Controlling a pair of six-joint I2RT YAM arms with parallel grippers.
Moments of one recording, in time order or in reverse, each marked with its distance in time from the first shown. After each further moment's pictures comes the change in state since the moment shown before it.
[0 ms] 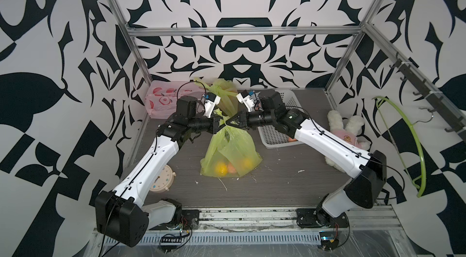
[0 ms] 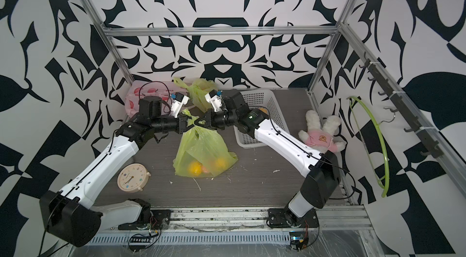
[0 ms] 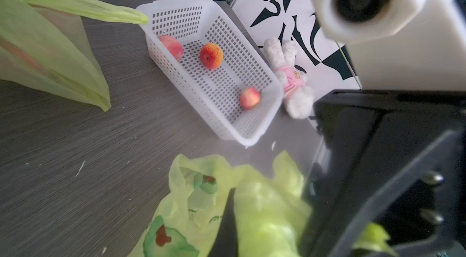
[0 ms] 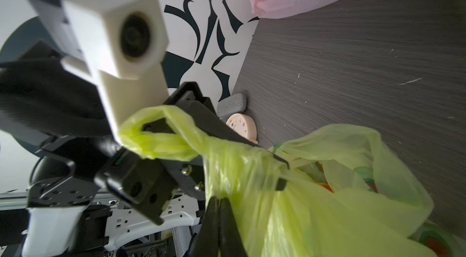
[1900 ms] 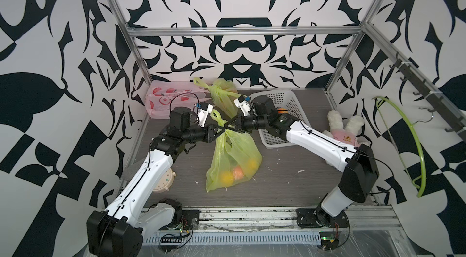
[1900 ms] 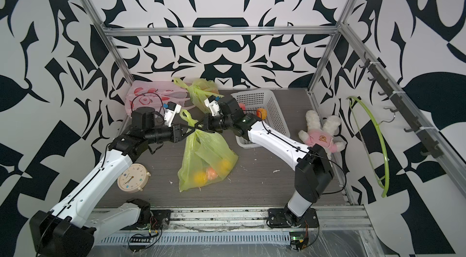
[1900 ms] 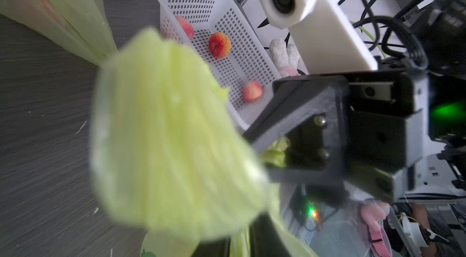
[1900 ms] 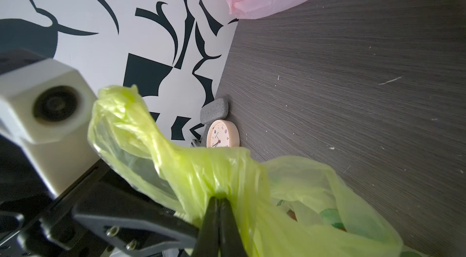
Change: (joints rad) left arm 0.027 -0.146 -0.152 0.013 0.013 -0.083; right arm 0.006 0.056 -0.040 0.063 0.041 -0.010
